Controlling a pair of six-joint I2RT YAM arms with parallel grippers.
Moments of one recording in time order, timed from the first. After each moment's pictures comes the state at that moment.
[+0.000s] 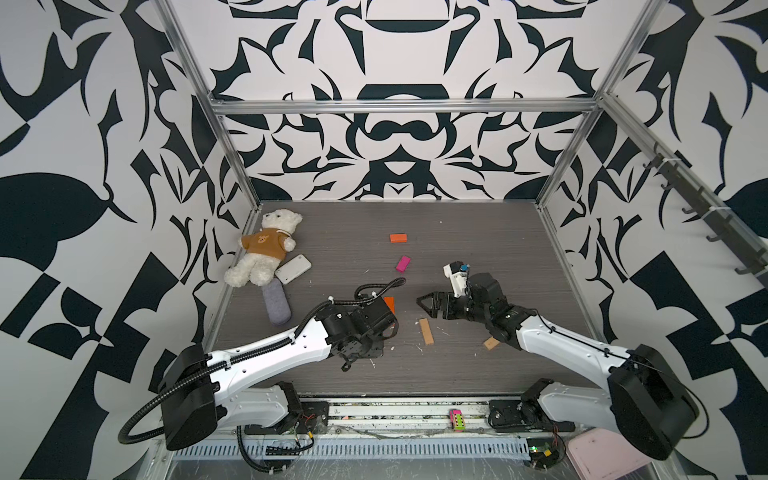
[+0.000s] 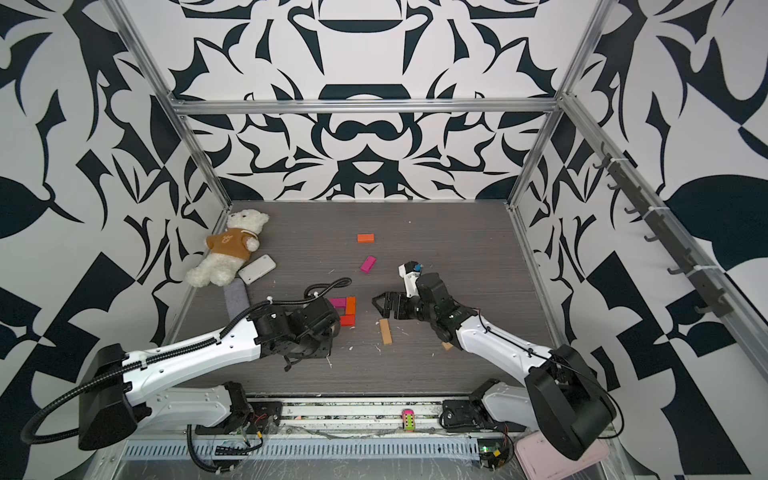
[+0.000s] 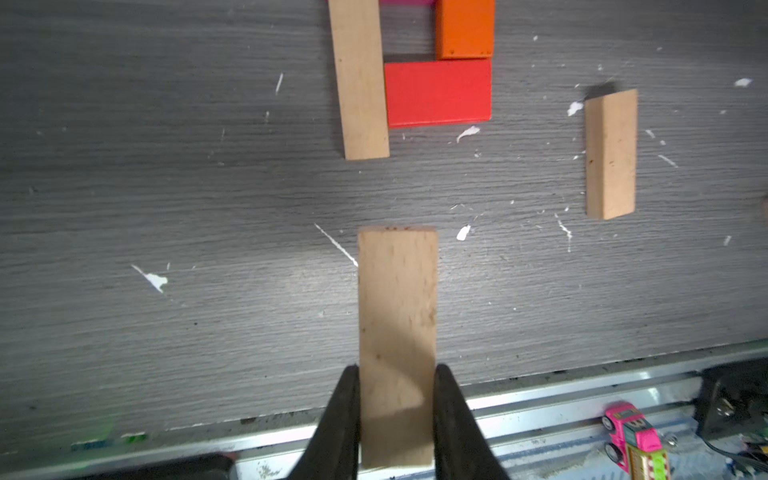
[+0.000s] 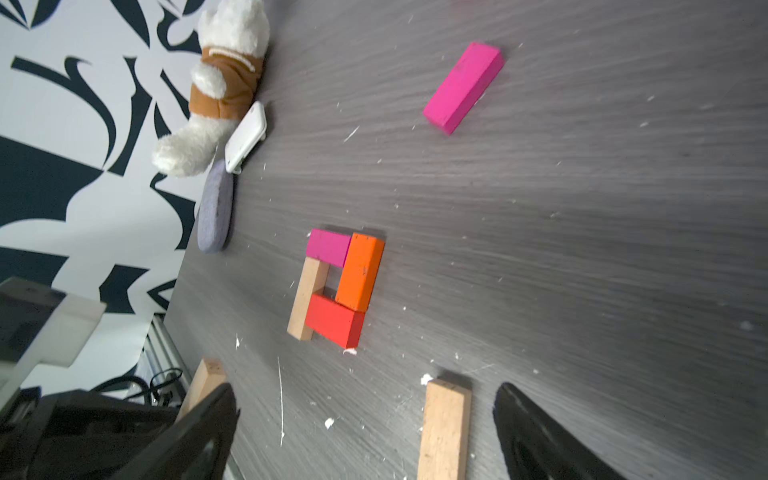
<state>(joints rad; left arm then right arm) -1.07 1.24 0.87 -0.92 -0.11 -1.03 0.60 1.23 0.54 0.07 -0.35 0.62</state>
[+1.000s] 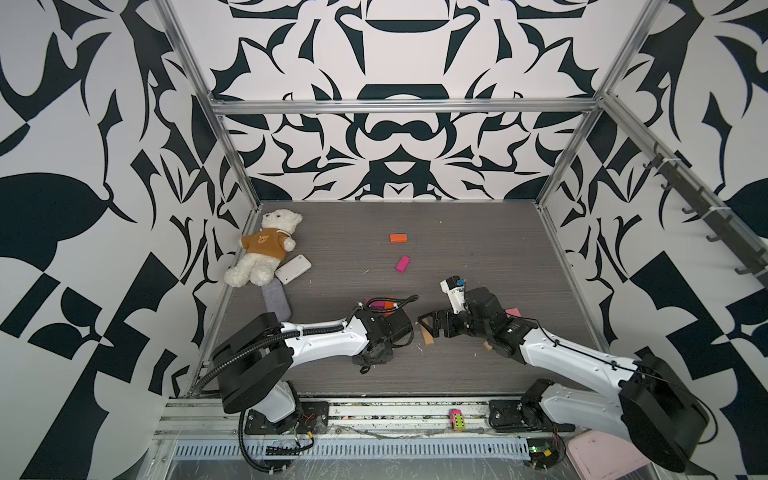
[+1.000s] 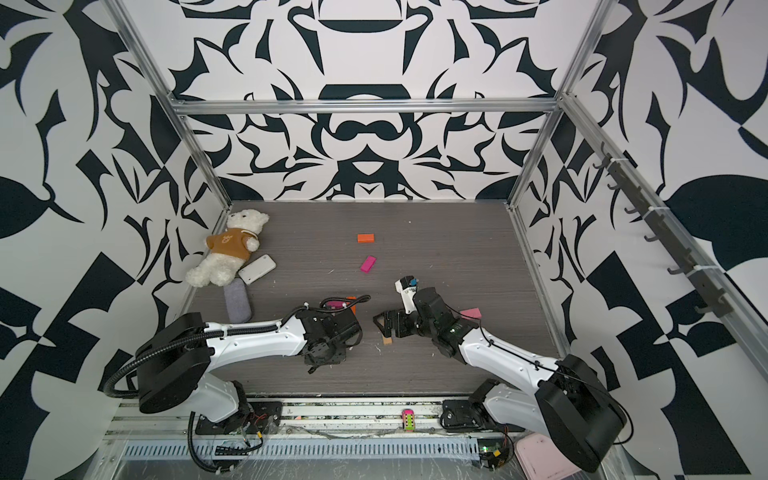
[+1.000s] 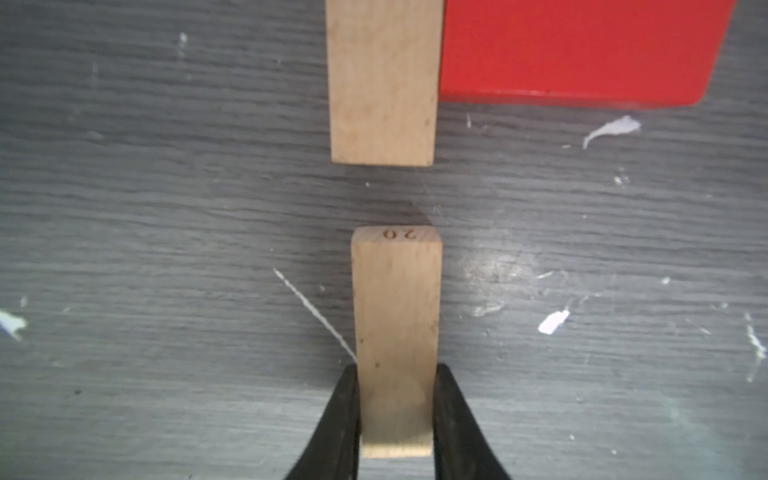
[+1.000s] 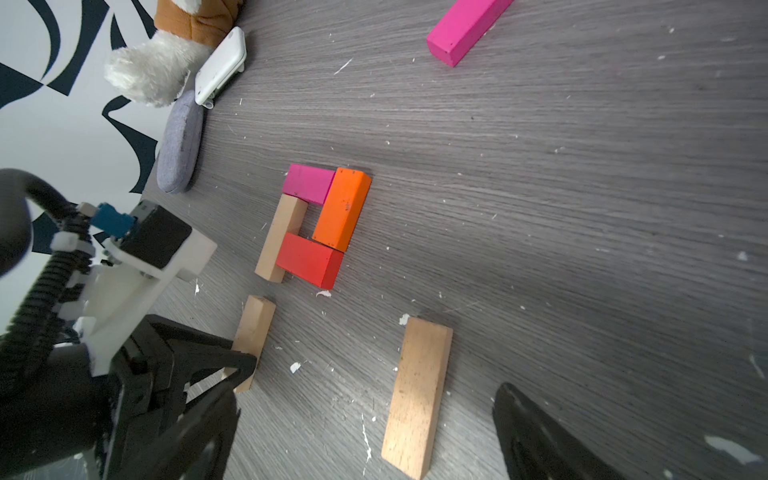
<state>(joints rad) -1.08 1.55 0.84 -0.74 -0.12 -1.13 0.66 1.14 0.45 0.03 -0.27 0.54</state>
